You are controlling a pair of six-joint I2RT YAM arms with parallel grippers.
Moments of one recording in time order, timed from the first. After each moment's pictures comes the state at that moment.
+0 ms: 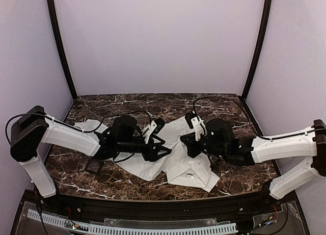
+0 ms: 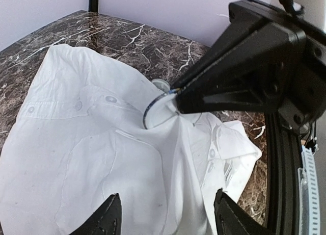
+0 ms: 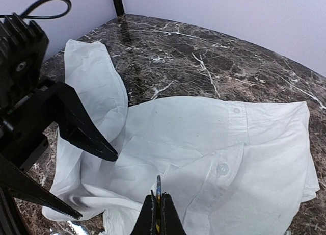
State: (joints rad) left arm -0.93 1.72 0.87 0.46 0.33 -0.07; right arm 1.01 1.33 0.66 0.24 0.27 0.21
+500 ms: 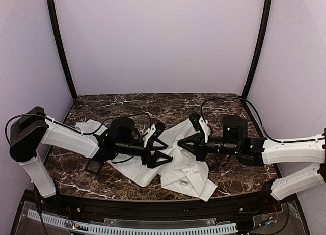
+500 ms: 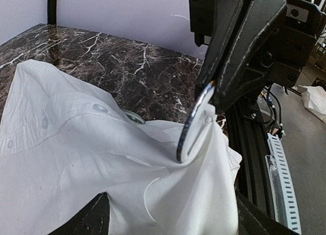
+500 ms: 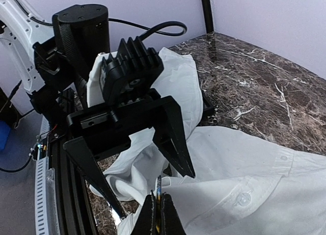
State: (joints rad) left arm -0.93 1.72 0.82 0.54 0.53 -0.05; right arm 0.91 1.19 0.57 0.34 -0.28 0.13
